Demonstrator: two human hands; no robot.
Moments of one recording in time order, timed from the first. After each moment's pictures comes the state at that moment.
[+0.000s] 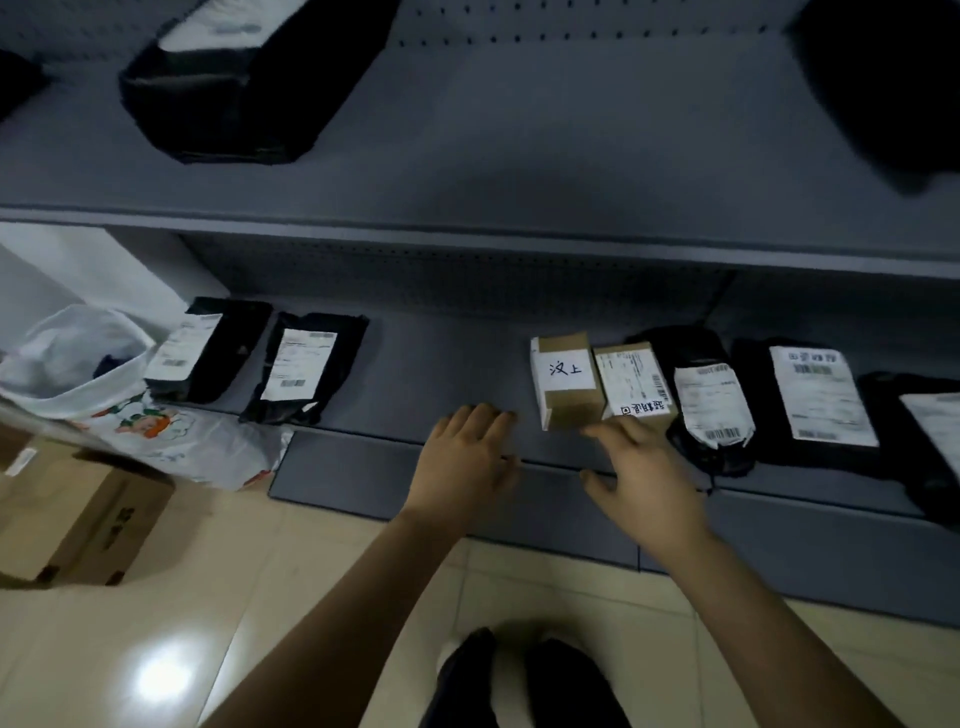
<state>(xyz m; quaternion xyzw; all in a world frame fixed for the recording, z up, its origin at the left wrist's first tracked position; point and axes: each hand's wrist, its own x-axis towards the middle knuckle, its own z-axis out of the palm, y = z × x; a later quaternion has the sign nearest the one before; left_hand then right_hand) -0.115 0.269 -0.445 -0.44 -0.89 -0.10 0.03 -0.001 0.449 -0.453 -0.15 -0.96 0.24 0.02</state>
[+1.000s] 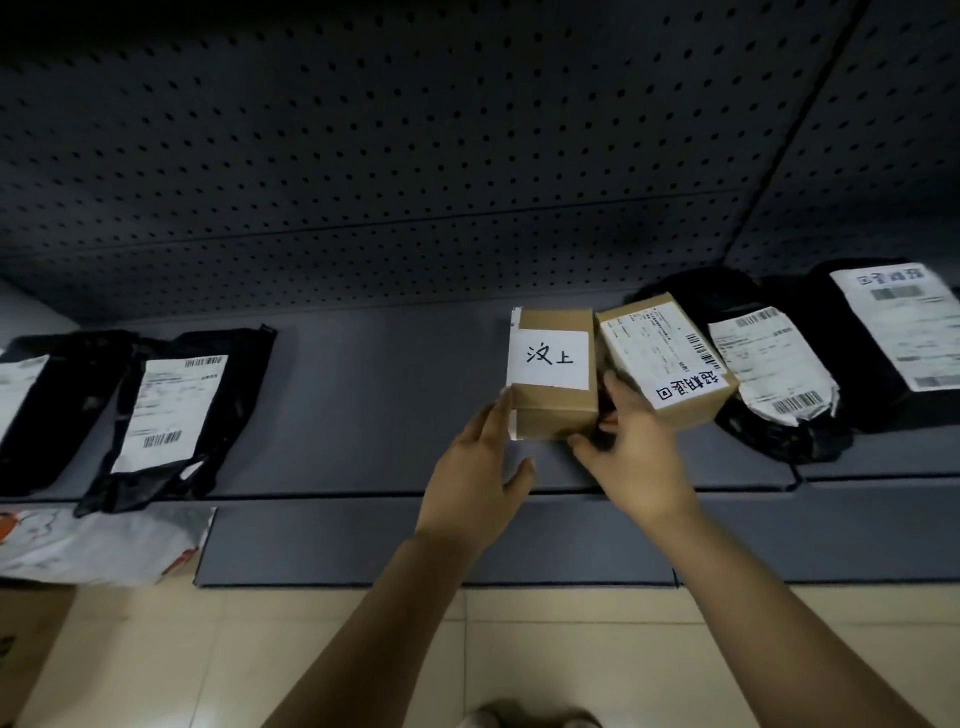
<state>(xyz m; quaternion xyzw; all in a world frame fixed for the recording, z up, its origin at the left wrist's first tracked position) -0.183 0.318 -0.602 -0.39 -0.87 -0.27 -0.13 -0.089 0.468 -0.602 -0.30 -0.84 0.42 0.16</state>
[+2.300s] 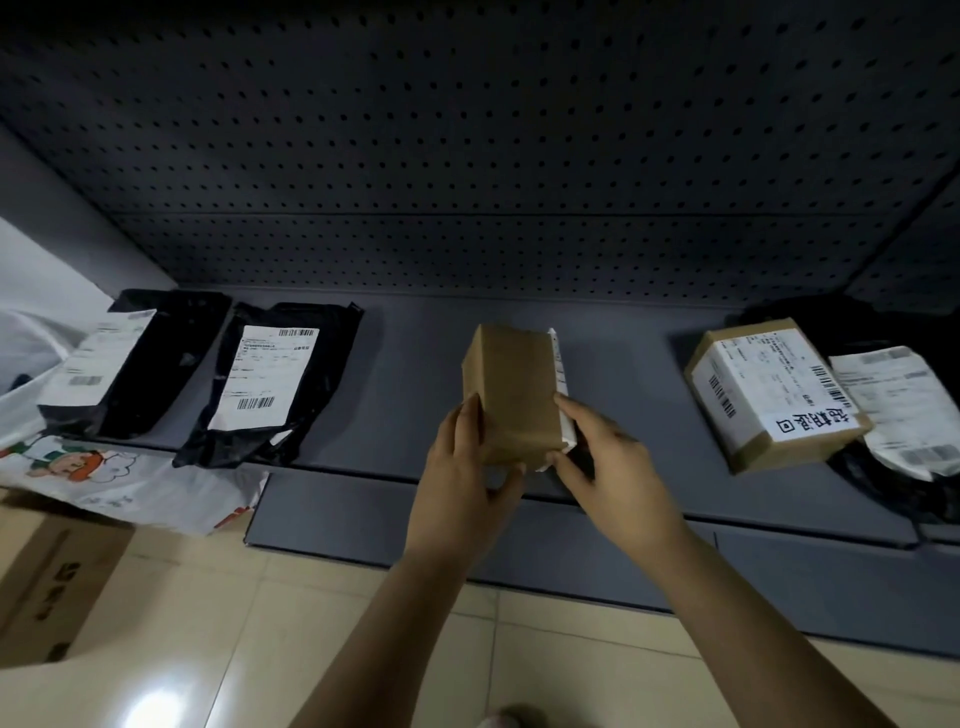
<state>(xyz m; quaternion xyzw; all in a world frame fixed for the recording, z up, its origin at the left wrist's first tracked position) -0.221 0.238 -0.608 -0.26 -0.90 -0.35 -0.08 -0.144 0.397 -0.618 -0.16 -0.90 0.40 0.11</state>
